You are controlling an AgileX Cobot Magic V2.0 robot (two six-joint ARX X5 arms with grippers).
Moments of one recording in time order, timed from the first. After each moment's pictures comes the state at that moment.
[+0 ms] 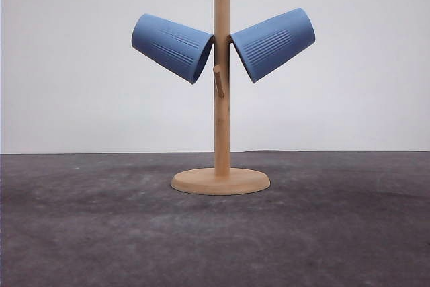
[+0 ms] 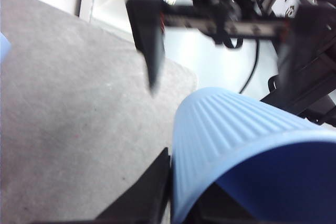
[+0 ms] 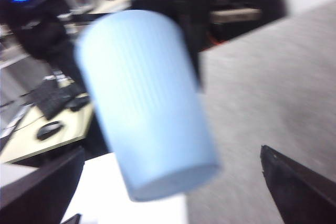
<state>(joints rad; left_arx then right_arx) -0.52 1.20 1.32 -0.58 0.93 0.05 0.38 1.17 1.30 -0.77 -1.21 -0.21</state>
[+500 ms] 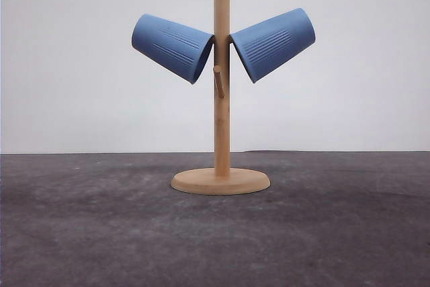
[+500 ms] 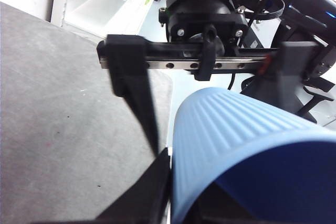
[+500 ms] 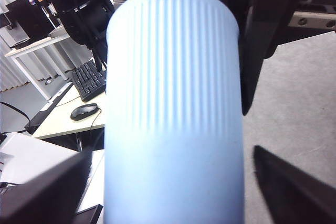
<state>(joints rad) -0.50 1.20 1.32 -0.57 1.04 0.04 0.52 1.22 1.30 -0.69 -1.23 -0.21</state>
